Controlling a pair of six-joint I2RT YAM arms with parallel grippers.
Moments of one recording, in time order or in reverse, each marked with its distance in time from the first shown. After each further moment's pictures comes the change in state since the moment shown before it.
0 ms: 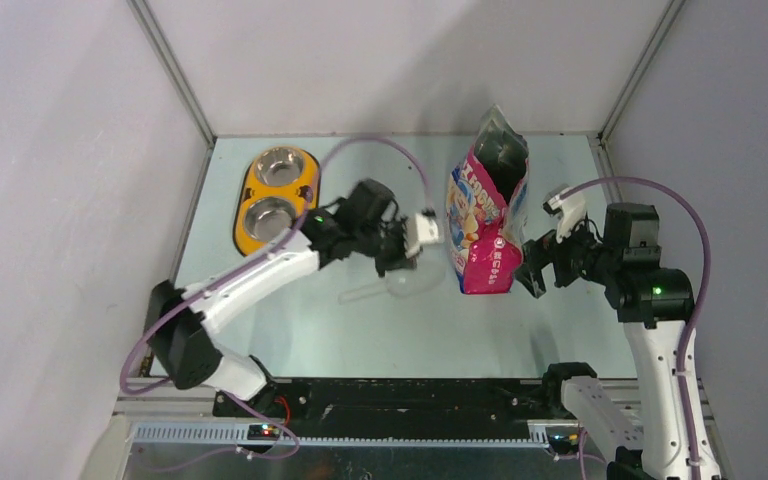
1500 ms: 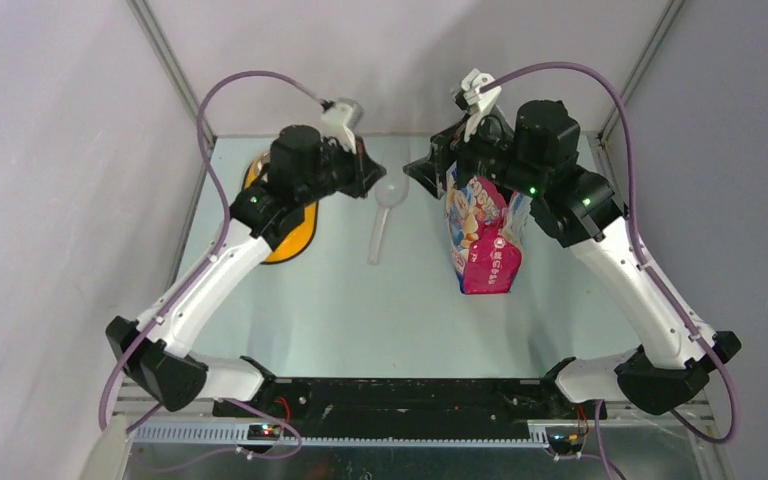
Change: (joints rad) left arm 0.306 -0.151 0.183 0.323 -0.288 -0.938; right arm 0.594 0.530 0.563 0.585 0.186 0.352
